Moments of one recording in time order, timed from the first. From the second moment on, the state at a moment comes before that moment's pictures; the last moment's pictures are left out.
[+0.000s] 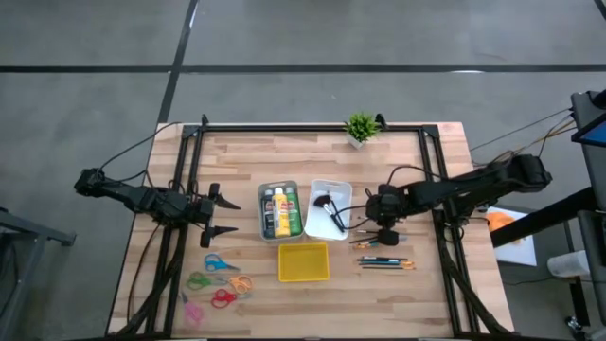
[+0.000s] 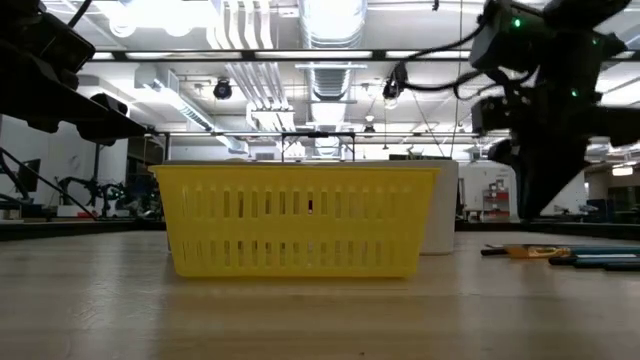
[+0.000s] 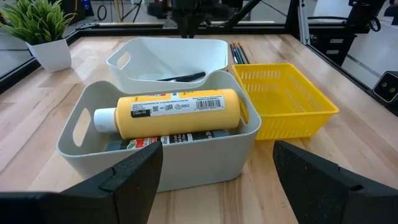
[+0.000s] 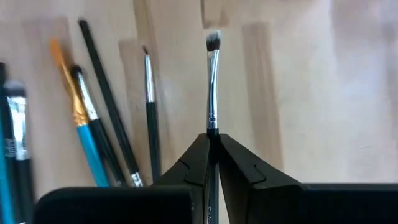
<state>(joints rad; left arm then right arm) -0.31 0.15 0.09 -0.27 -0.24 -0.09 0.09 1.28 0.62 -0.59 0.07 0.22</state>
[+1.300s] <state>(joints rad) -0.31 0.15 0.09 -0.27 -0.24 -0.09 -0.01 1.36 0.93 -0.39 0.16 0.99</state>
